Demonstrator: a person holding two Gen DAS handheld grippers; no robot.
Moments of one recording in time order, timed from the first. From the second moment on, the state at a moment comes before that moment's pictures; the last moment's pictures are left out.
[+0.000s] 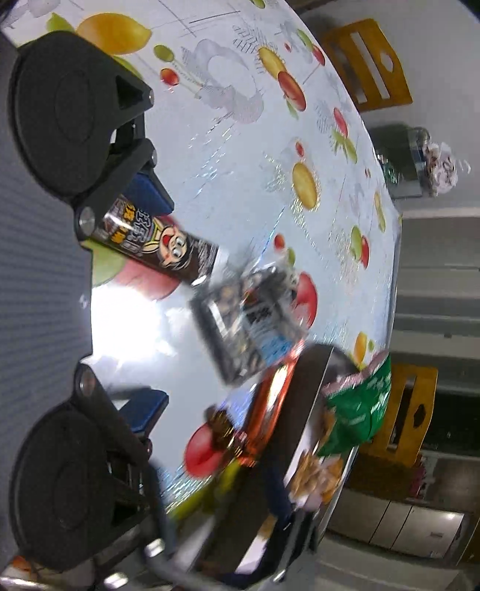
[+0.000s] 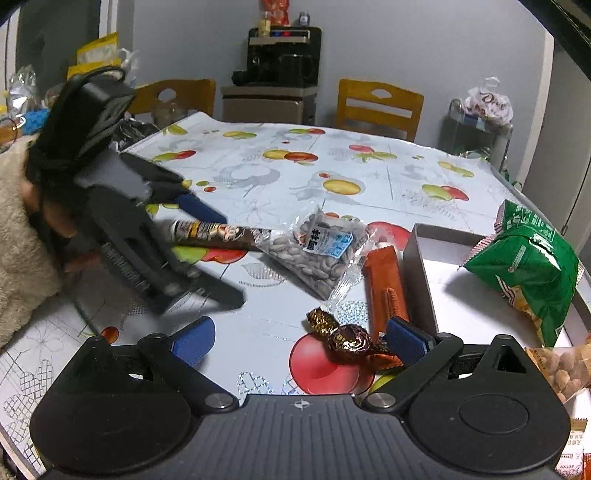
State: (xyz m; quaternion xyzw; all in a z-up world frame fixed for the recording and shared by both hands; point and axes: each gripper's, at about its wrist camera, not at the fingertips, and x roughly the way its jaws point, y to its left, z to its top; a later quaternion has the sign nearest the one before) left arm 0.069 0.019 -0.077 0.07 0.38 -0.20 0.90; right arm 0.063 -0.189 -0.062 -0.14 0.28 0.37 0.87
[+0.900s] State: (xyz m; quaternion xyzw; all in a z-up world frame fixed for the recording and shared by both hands) left arm 0.053 0.019 -0.081 0.04 0.36 -0.13 0.92; right arm 0.065 -0.191 -0.073 -0.09 0.33 0.35 0.87
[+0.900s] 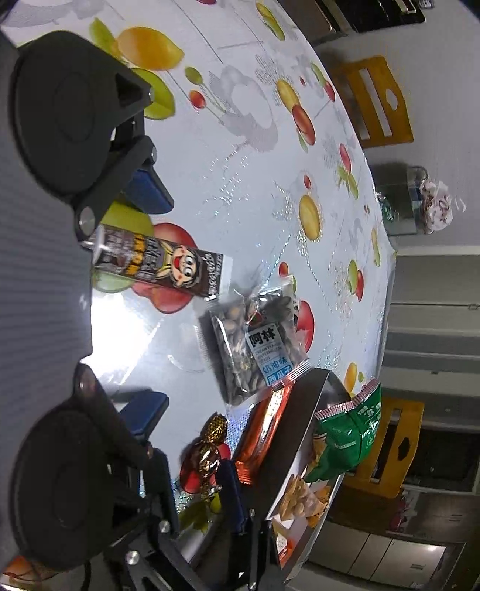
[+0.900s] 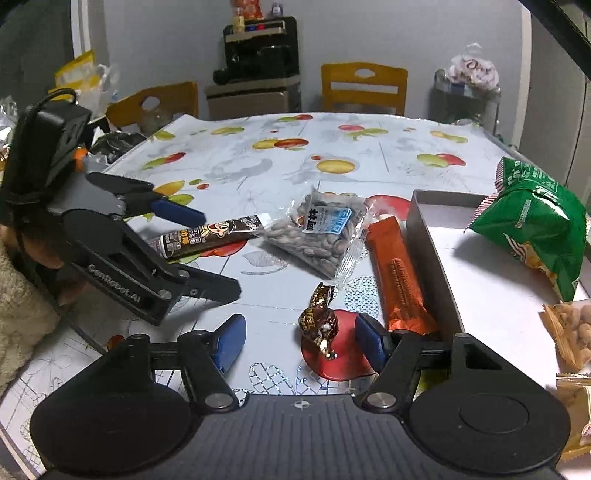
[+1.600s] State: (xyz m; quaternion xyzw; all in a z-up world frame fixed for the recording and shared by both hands) left arm 0.042 0.022 -0.080 0.01 0.33 -0.09 0.94; right arm 0.062 -0.190 -0.078 -0.09 0.30 0.33 0.89
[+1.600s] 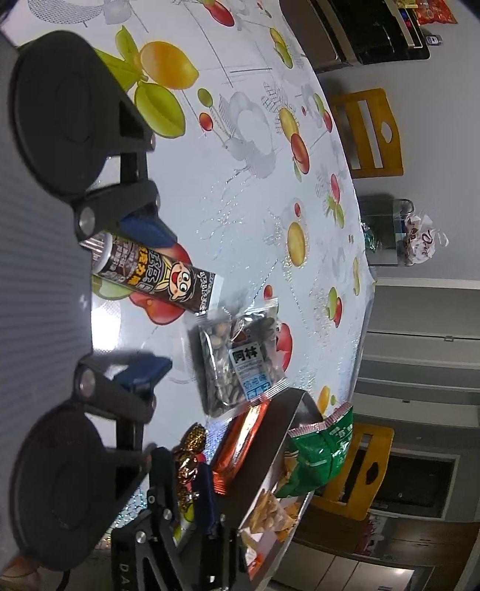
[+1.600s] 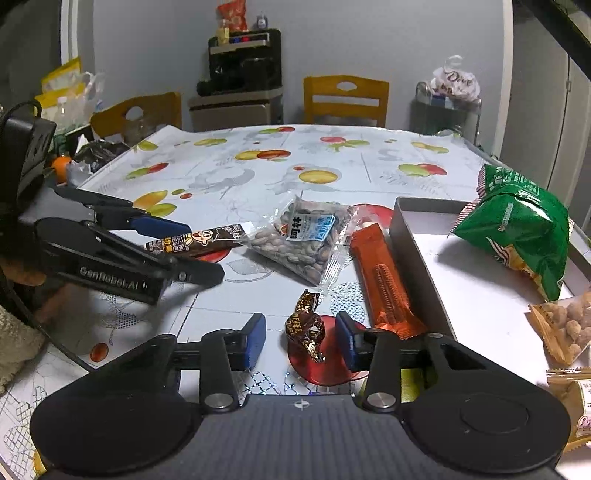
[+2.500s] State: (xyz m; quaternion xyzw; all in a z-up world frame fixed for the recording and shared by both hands) left arm 0.003 0.009 -0.078 -0.01 0.32 -0.07 0.95; right arm 0.043 -0.209 -0.069 -0.09 0.27 0.36 0.89
